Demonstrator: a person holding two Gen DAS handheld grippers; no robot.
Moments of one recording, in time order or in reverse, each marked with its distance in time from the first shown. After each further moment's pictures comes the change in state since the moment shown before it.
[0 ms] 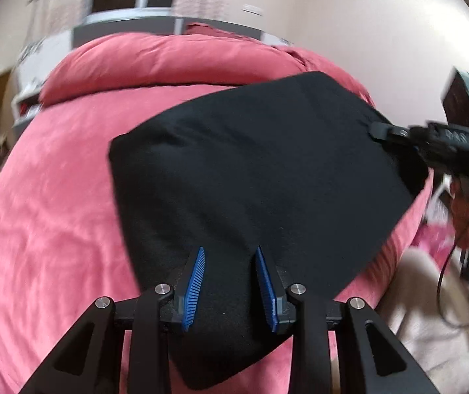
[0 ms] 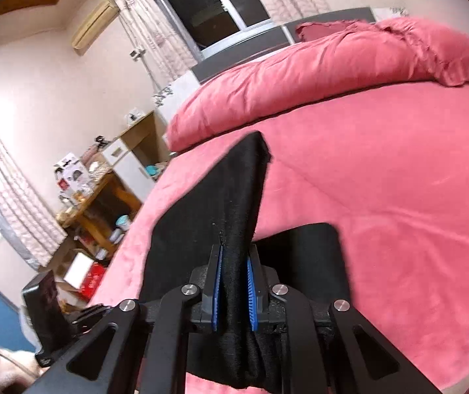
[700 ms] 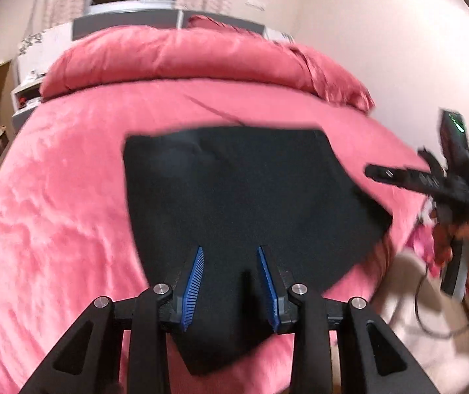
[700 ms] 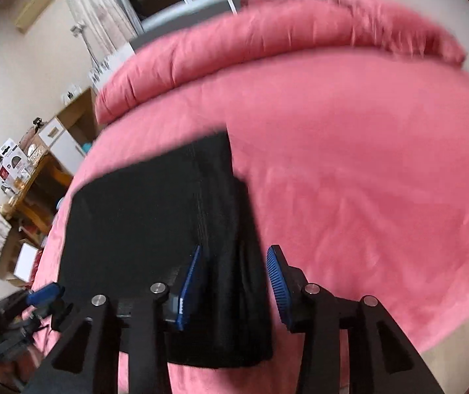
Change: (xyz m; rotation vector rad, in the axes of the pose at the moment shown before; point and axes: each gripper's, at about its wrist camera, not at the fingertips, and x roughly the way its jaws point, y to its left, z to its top) left arm -0.024 0.020 0.018 -0.079 0.005 -0.014; right arm 0.000 -0.016 -0.010 -0.024 0.040 -0.235
